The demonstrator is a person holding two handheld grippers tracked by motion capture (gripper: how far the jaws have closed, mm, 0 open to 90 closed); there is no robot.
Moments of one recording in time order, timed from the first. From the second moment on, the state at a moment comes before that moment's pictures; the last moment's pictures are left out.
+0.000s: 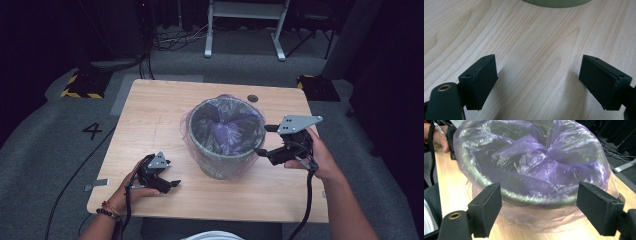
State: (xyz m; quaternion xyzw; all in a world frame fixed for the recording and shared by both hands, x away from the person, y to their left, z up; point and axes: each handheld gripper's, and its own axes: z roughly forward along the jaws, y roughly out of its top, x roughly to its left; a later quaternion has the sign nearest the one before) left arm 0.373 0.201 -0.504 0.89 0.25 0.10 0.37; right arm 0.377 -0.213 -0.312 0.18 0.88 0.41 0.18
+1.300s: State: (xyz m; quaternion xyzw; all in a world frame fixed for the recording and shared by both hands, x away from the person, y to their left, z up) left arm 0.373 0.201 -0.504 0.89 0.25 0.10 0.37; right arm 0.368 -0.230 -0.372 0.21 0.89 0.35 0.19
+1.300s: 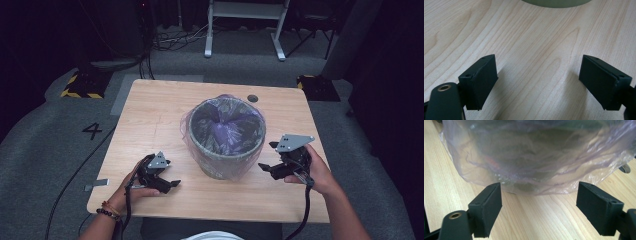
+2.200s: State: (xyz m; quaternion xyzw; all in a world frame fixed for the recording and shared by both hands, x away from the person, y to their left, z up) left arm 0.373 0.201 -0.504 0.89 0.25 0.10 0.37; right arm 0.369 -0.261 -0.422 0.26 0.89 0.34 0.17
